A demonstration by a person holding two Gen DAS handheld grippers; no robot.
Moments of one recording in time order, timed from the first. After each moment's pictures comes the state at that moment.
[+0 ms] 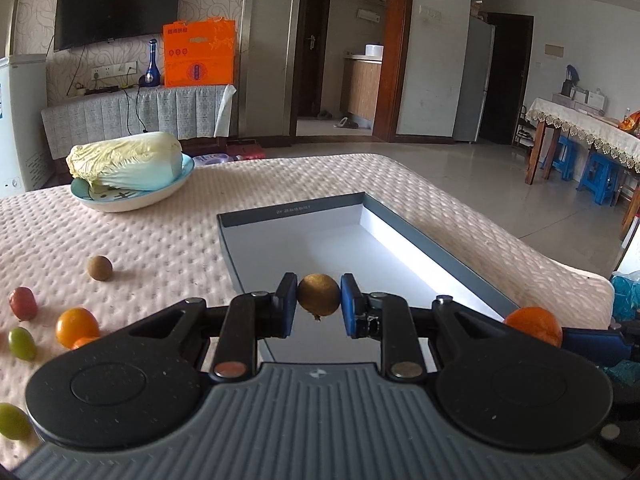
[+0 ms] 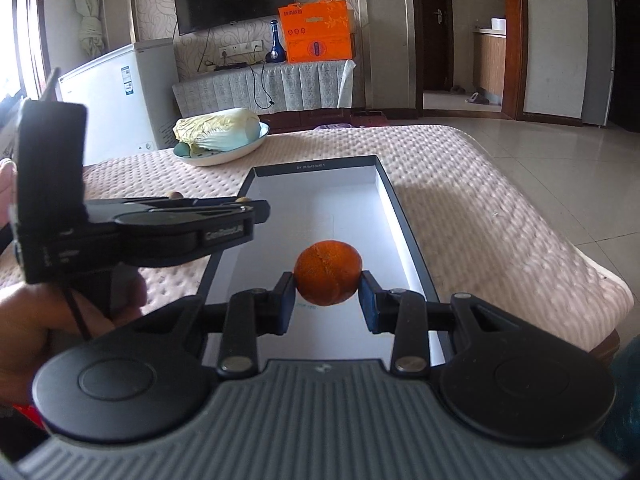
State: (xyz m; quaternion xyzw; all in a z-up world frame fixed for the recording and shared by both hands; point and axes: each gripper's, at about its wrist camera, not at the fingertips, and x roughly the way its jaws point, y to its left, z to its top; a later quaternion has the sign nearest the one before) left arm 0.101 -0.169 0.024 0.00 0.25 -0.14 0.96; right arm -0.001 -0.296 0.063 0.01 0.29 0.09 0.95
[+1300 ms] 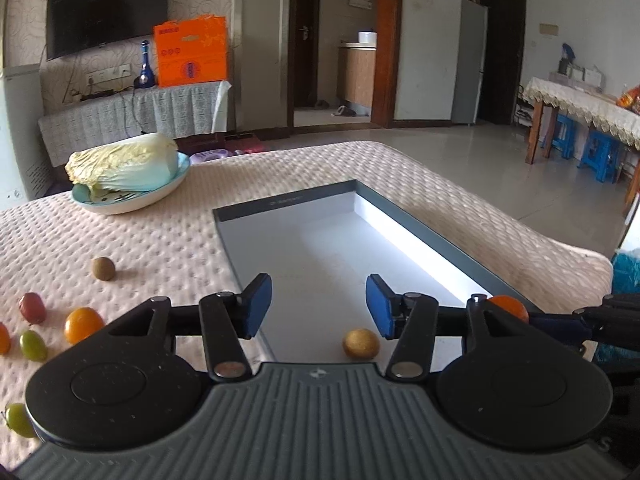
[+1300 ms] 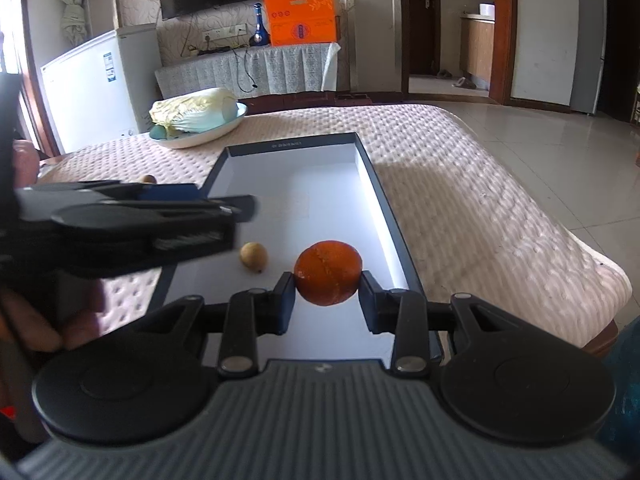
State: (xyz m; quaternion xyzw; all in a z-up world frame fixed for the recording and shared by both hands) left arm 0.090 -0.169 0.028 0.02 0.26 -0.14 0.95; right arm 0.018 -0.303 0.045 0.01 0.31 0.07 0.95
